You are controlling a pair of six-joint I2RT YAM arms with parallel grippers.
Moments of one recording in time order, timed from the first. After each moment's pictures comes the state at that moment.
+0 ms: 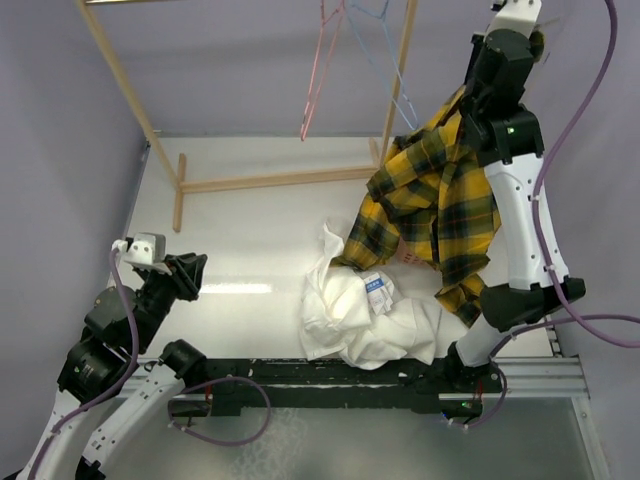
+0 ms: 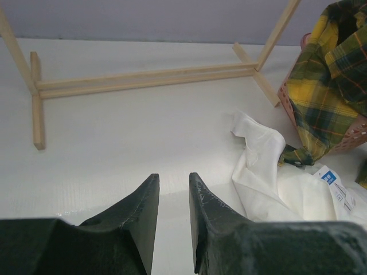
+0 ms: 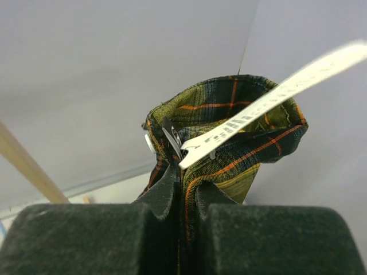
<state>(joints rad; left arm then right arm) -0.57 0.26 0.82 -0.68 -0.29 -0.25 0.23 1.69 2.23 -0.49 0.69 -0.12</state>
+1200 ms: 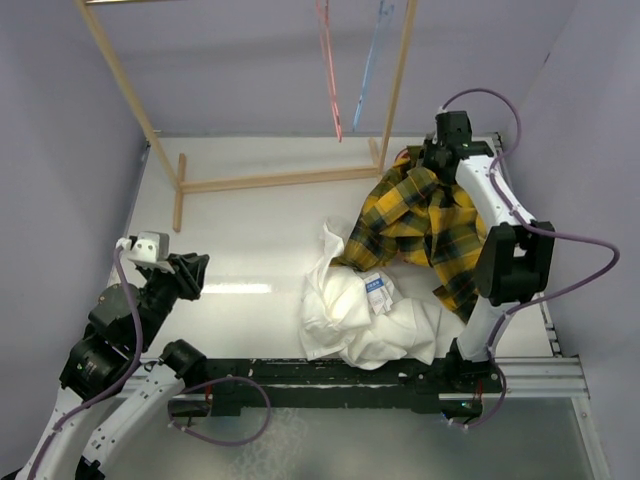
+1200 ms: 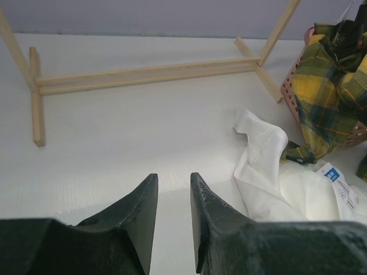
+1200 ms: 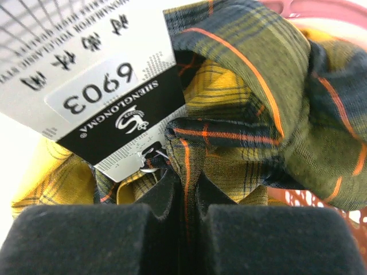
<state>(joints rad) -0.57 0.28 0.82 -0.68 -0.29 -0.25 0.10 1.83 1.64 -0.68 0.09 0.26</state>
